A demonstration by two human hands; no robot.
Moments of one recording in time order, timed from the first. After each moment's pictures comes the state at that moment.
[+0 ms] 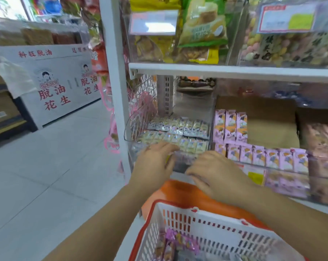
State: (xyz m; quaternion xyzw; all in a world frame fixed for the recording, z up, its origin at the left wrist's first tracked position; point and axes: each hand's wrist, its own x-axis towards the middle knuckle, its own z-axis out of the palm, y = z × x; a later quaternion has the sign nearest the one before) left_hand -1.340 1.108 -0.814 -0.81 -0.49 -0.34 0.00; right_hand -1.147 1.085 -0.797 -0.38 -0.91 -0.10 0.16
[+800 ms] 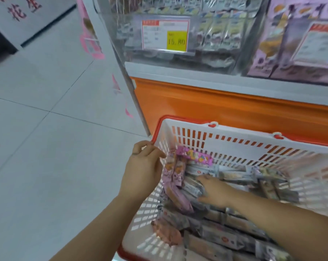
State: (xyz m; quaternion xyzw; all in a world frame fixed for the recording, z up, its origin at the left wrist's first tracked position) left_hand -1.383 1.018 -1.026 -0.78 -0.59 -0.22 -0.05; right_hand -1.160 1.022 -1.110 -0.51 -0.73 0.40 -0.19
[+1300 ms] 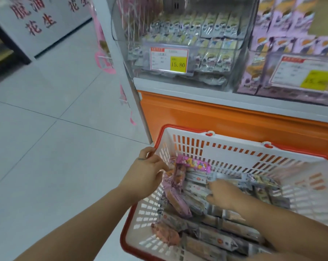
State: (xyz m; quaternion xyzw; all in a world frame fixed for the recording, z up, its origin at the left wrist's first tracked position) left_hand -1.392 1.014 -0.997 -0.83 -0.54 -0.06 -0.12; right_hand -1.144 1.017 -1.081 -0.58 -0.72 0.31 -0.23
